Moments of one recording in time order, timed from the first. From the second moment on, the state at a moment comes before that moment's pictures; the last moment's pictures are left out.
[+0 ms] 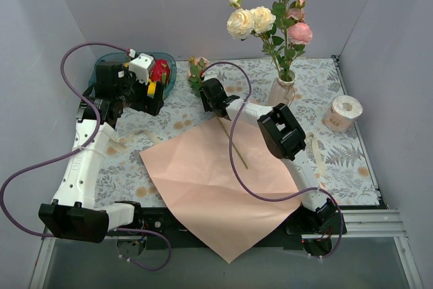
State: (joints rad) left arm -0.12 1.22 1.39 -0.78 0.26 0.23; right arm 0.73 2.37 1.77 -0.04 0.29 0.19
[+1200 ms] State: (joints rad) left arm -0.11 1.05 1.71 -0.84 0.06 0.07; right arm 0.88 1.71 1.77 -0.13 0.01 0.00
